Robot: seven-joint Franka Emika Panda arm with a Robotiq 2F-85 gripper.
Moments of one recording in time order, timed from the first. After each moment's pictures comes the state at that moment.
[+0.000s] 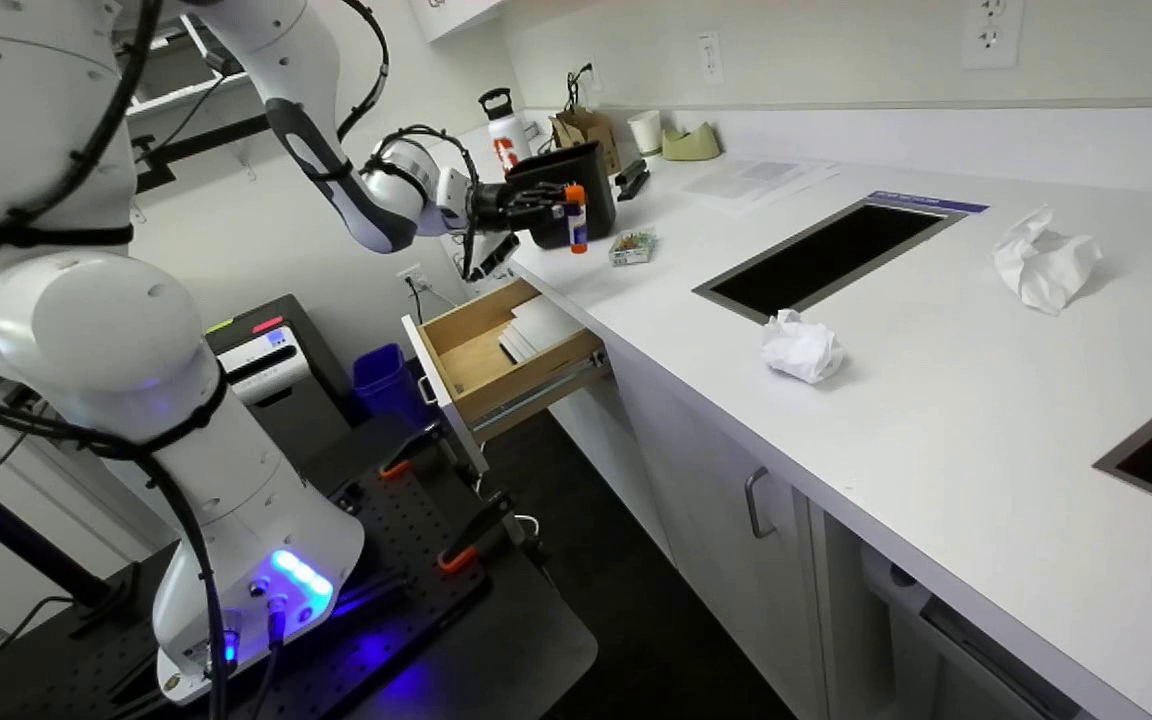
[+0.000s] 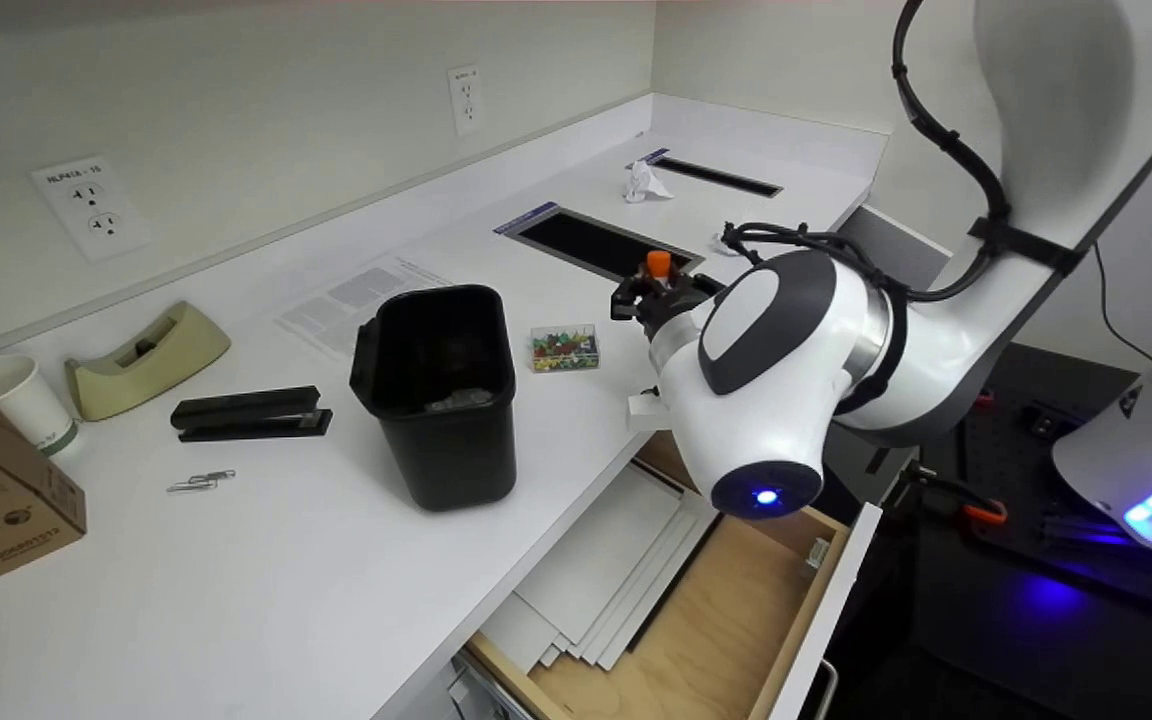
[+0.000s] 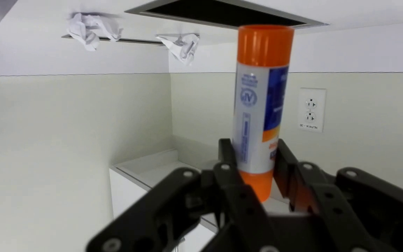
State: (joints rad) arm 0.41 0.48 0.25 -2.12 -1.49 1.55 2.60
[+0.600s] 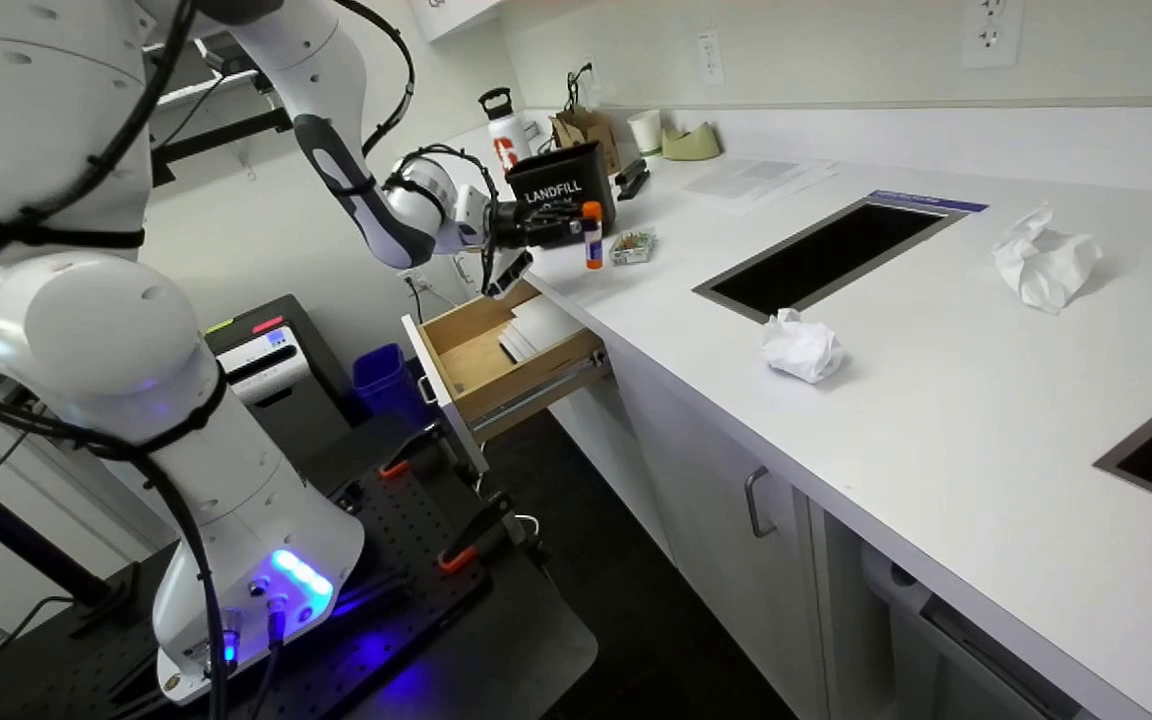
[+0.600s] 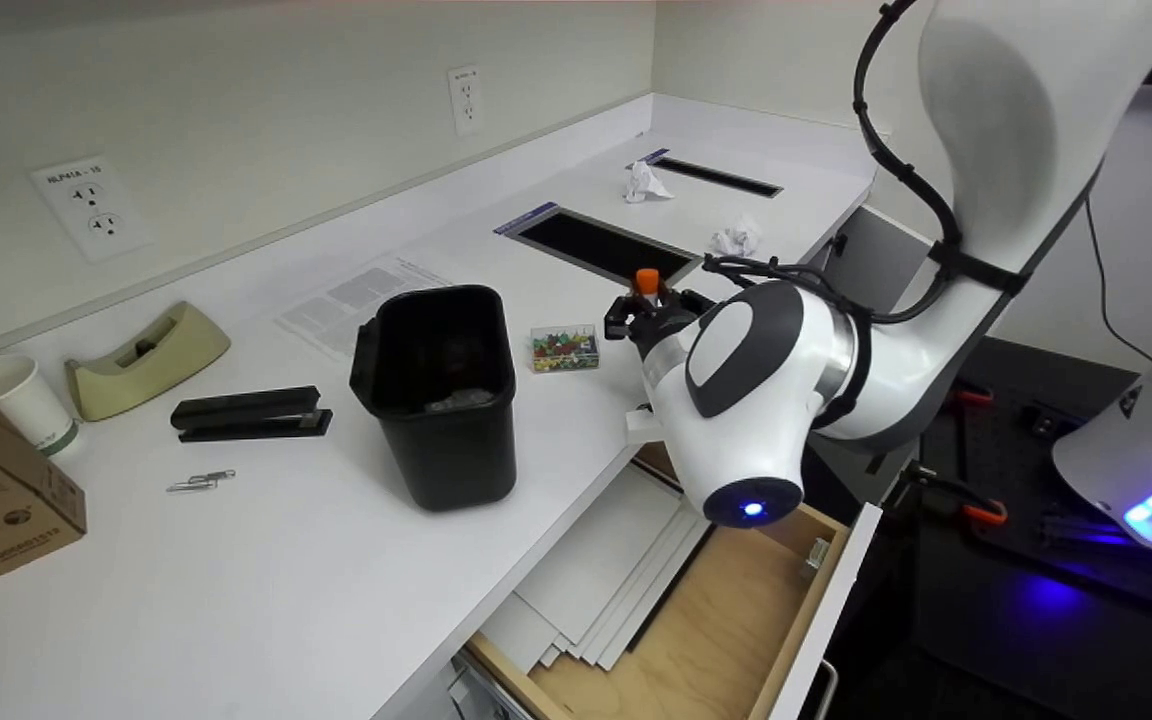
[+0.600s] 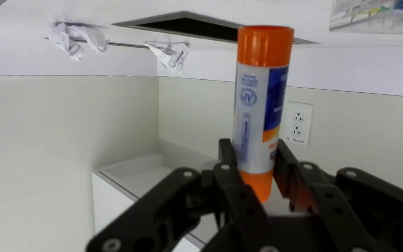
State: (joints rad) arm 0.38 0.56 0.25 -2.10 -1.56 1.56 2.60
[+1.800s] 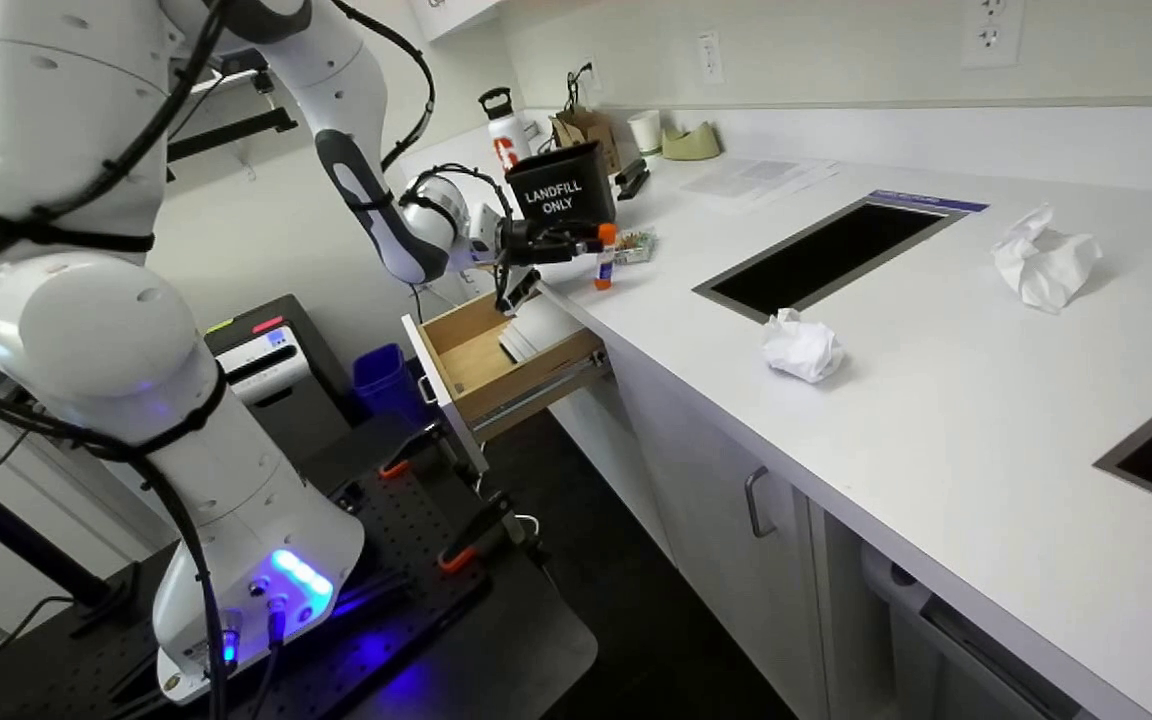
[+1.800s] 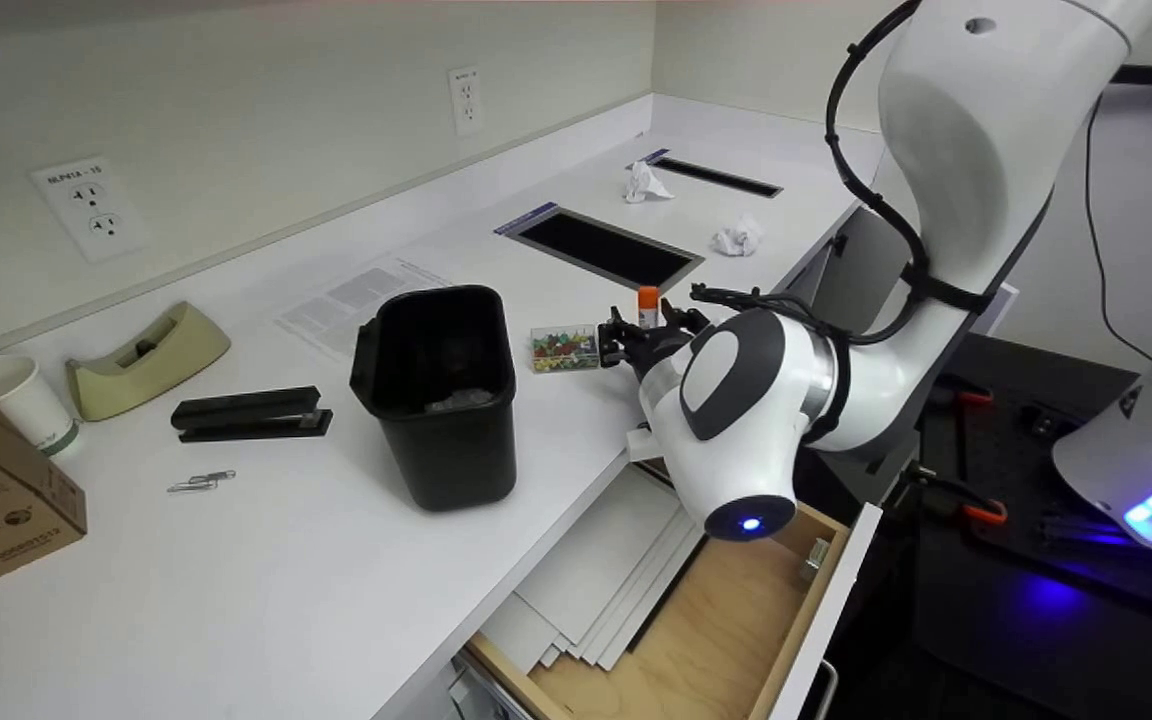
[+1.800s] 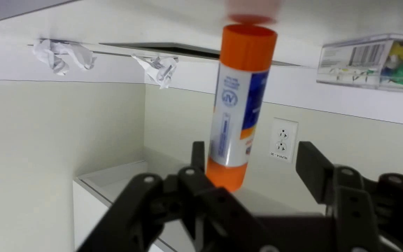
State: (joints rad) arm 0.35 0.63 0.26 -2.08 -1.63 1.58 2.60
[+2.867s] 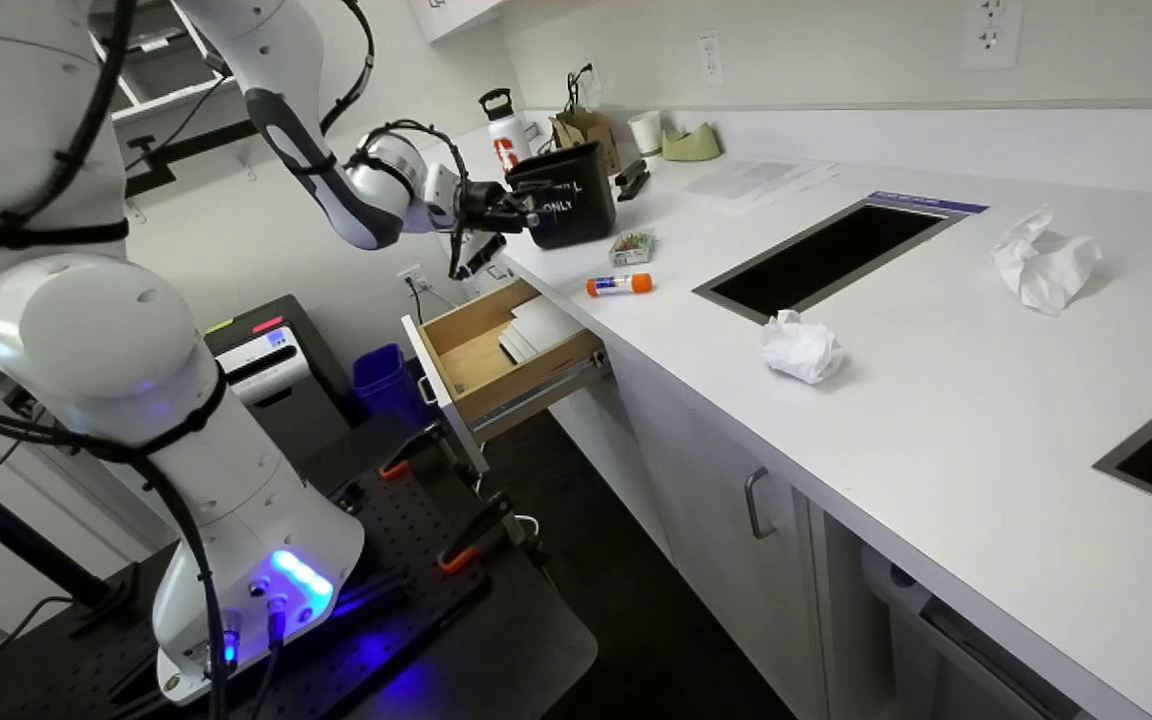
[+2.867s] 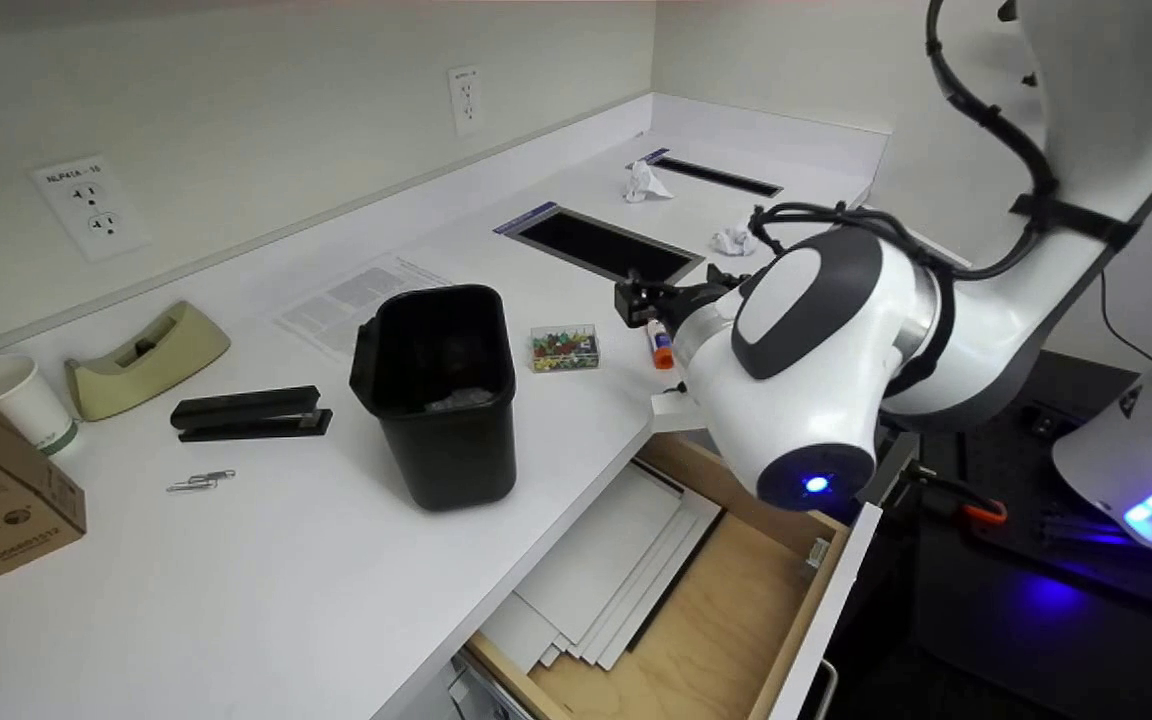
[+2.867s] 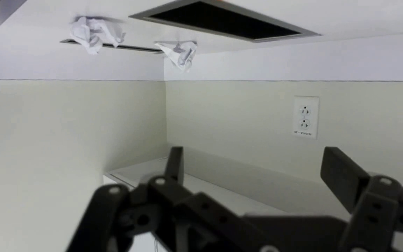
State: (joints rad) arm 0.35 0.39 0.33 -2.20 -1.47 1.58 2.58
